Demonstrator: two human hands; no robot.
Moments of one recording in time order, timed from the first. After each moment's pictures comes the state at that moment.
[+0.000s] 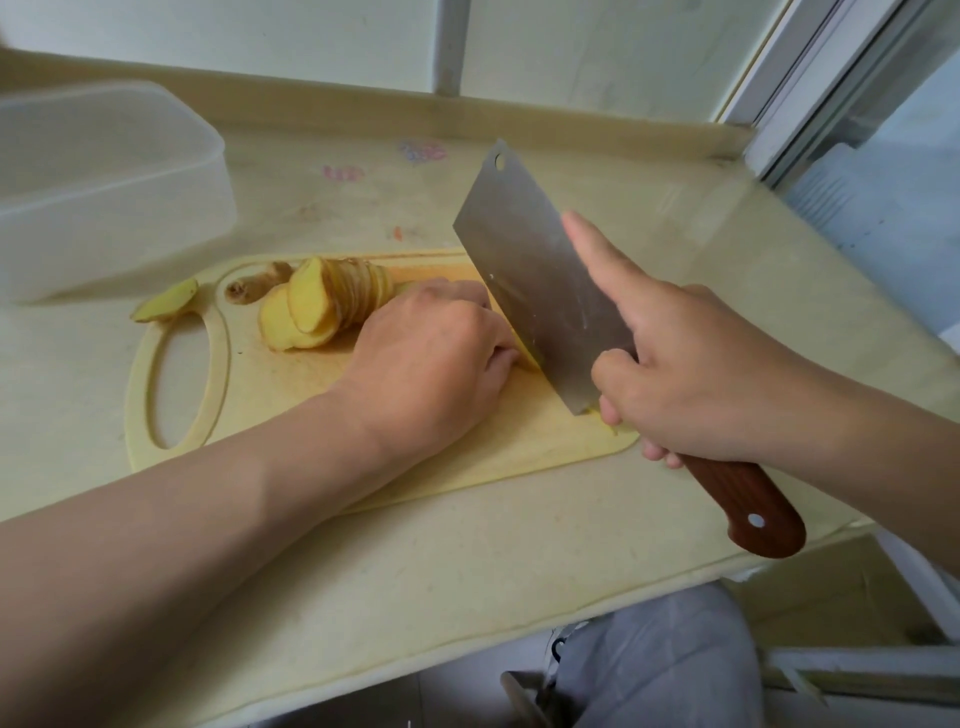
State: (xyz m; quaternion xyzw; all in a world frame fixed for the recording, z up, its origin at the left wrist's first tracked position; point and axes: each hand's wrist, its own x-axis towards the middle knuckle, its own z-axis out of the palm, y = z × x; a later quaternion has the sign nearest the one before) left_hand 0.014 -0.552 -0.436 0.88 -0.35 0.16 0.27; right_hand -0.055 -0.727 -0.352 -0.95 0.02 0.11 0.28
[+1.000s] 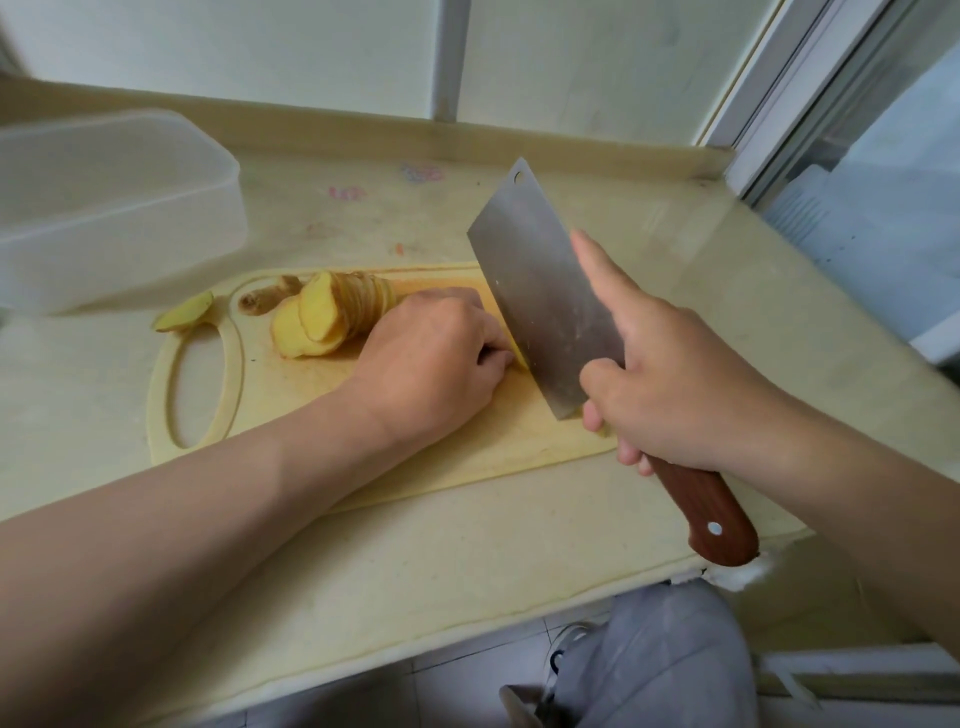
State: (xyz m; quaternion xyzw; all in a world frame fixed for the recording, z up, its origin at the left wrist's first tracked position) left_hand 0.014 -0.553 -0.428 0.89 -0.32 0.11 0.32; right_hand -0.064 -0.720 -0.359 -0.94 0.05 0.07 0.33
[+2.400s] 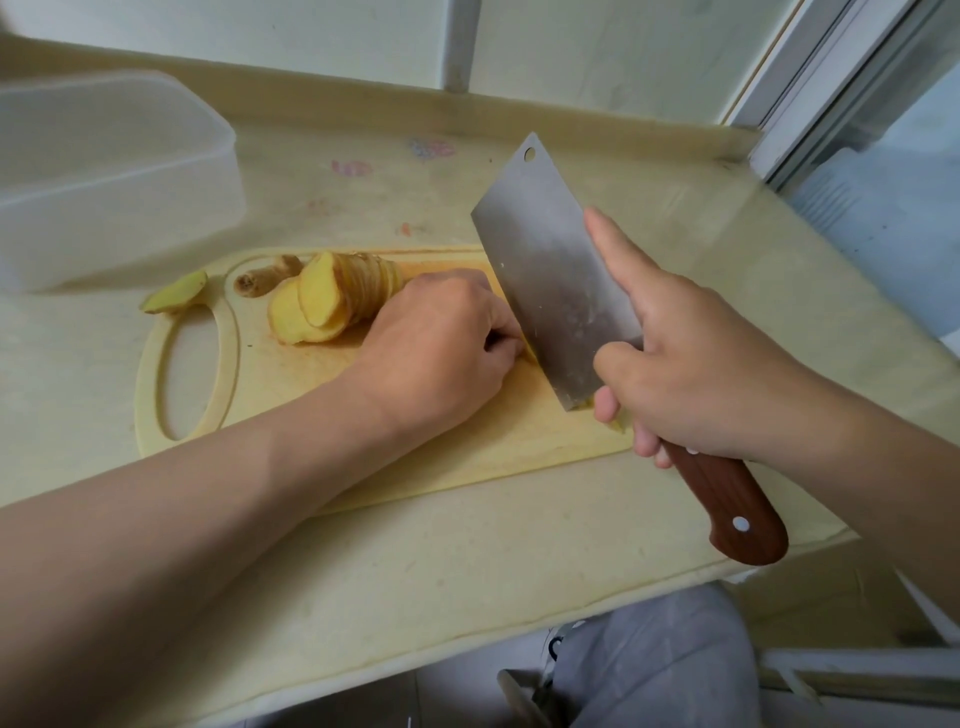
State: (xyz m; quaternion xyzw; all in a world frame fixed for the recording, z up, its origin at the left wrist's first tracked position) left_hand 0.016 -0.553 -0.427 0.89 -0.30 0.08 0.34; right_hand -0.055 -0.718 -0.356 -0.94 0.06 0.08 0.33
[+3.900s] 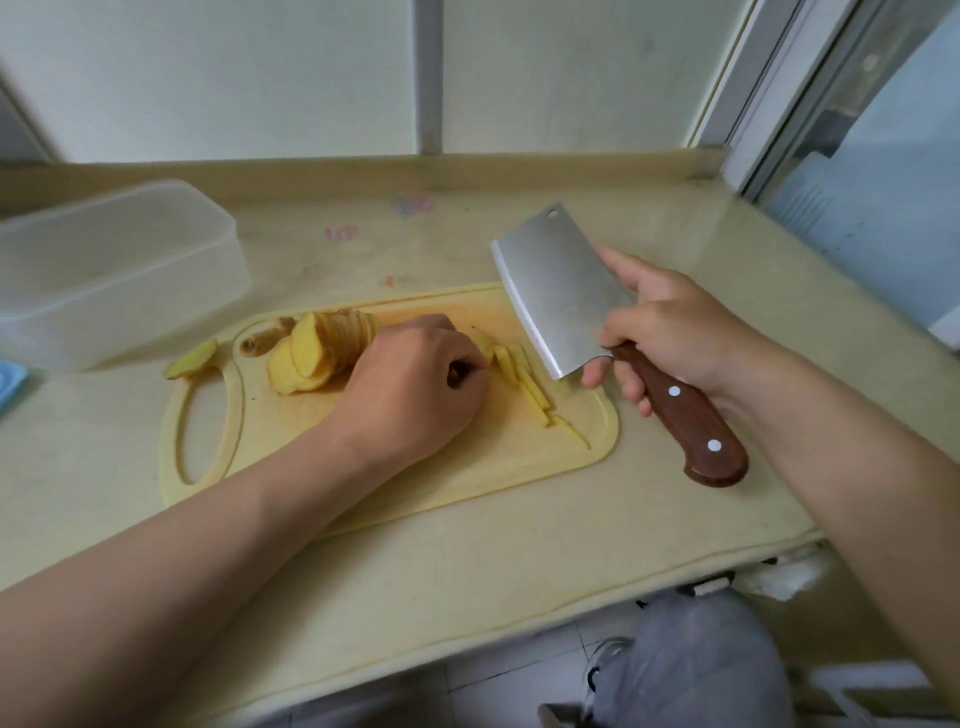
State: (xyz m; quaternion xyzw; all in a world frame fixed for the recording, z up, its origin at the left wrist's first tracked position) left_hand 0.015 -0.554 -0.430 0.89 -0.31 0.13 0.31; right_hand -0.021 -0.777 -0.370 -0.83 0.09 0.08 0.55
